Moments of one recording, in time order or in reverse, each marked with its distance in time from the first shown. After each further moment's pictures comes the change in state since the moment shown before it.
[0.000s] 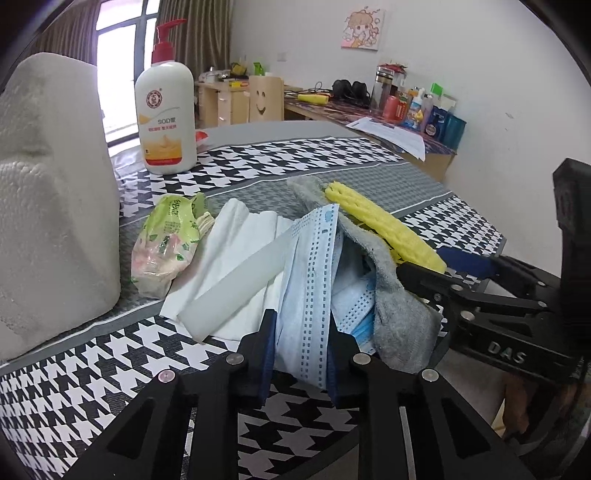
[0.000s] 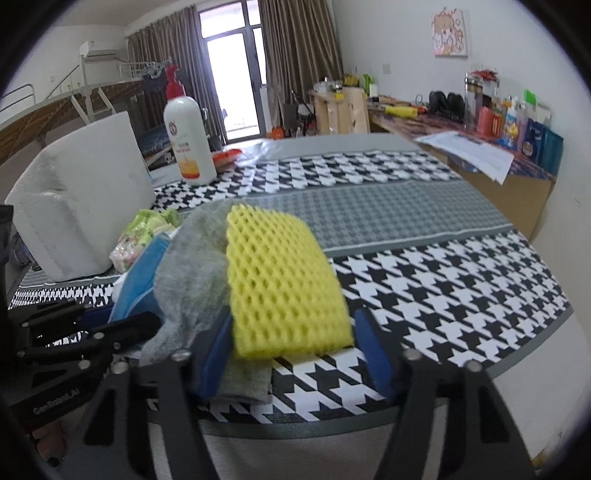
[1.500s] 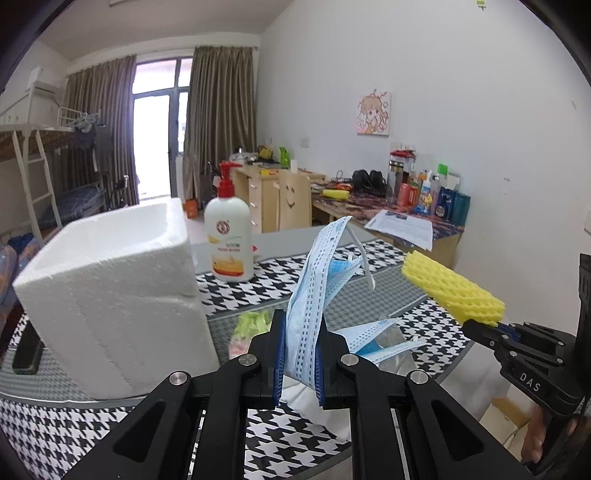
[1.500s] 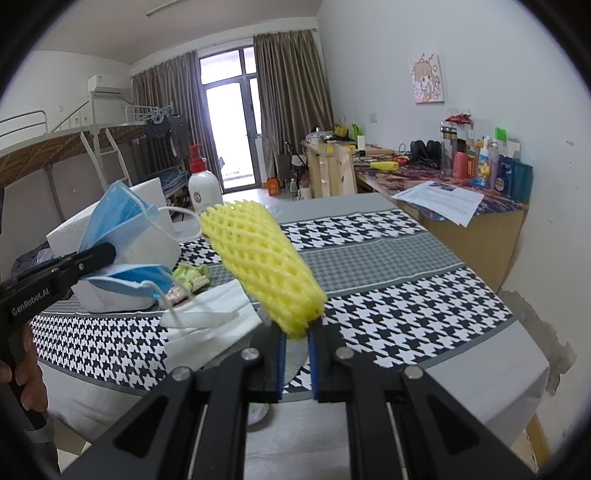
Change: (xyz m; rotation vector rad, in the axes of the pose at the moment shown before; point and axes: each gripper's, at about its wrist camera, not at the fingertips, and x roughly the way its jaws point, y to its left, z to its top) left arm -0.112 0.006 0.018 0.005 -0.350 0.119; right arm -0.099 0.014 -0.006 0.006 -0.234 -0.022
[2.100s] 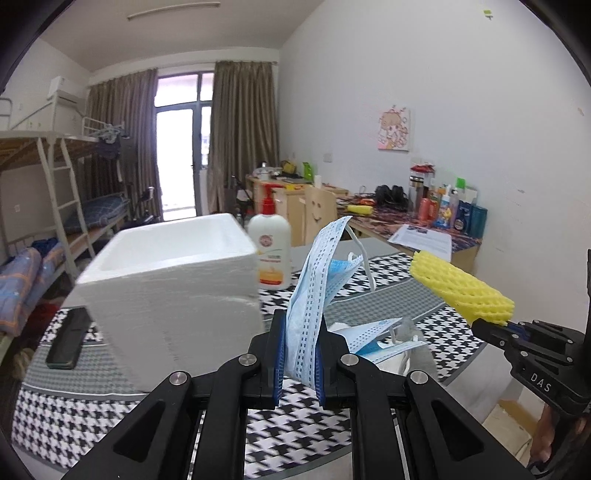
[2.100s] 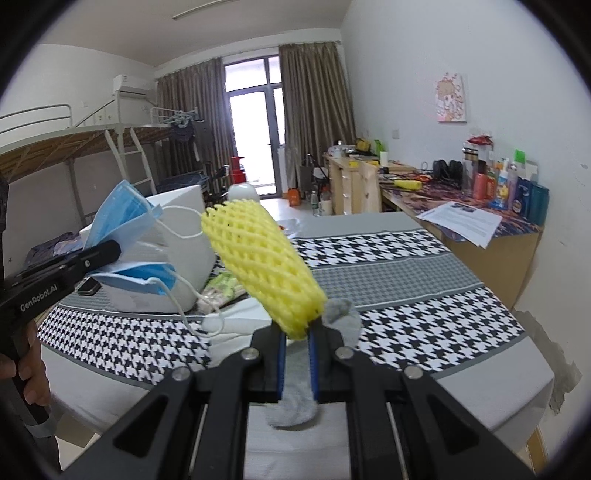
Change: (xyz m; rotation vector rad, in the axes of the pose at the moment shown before) left arm -0.038 0.022 -0.006 -0.012 -0.057 0.099; right arm -0.015 0.037 0.006 -0.066 -0.045 0.075
